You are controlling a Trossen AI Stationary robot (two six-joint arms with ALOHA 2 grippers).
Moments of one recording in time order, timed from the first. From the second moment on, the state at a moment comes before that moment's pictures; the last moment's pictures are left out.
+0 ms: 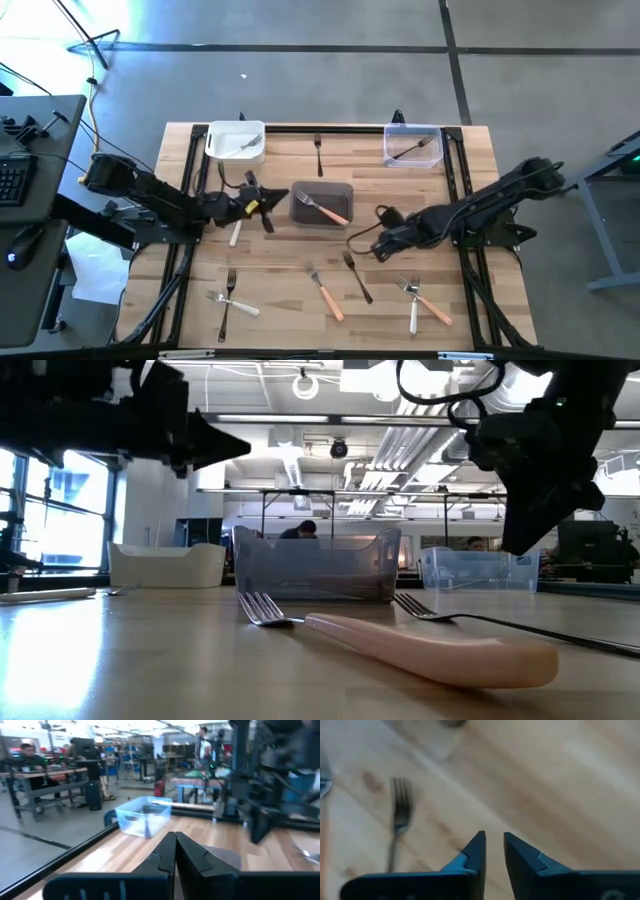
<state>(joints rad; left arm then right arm) -0.12 1.32 0.19 1.20 -0.53 0.03 0.34 1.42 0.80 -0.61 0.25 1.22</state>
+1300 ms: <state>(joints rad) 0.10 1.32 0.01 1.37 -0.29 -0.03 0.32 1.89 1.28 -0.85 -0.01 1.41</state>
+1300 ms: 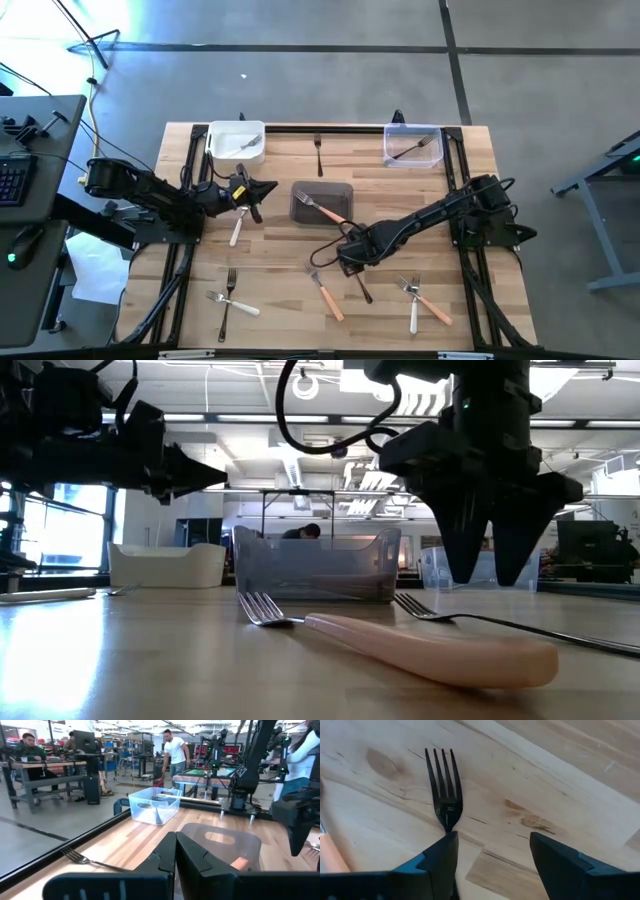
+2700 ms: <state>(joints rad) 0.10 1.32 0.01 1.35 -0.24 -0.02 0.38 2.14 1.56 -0.96 -0.09 1.38</state>
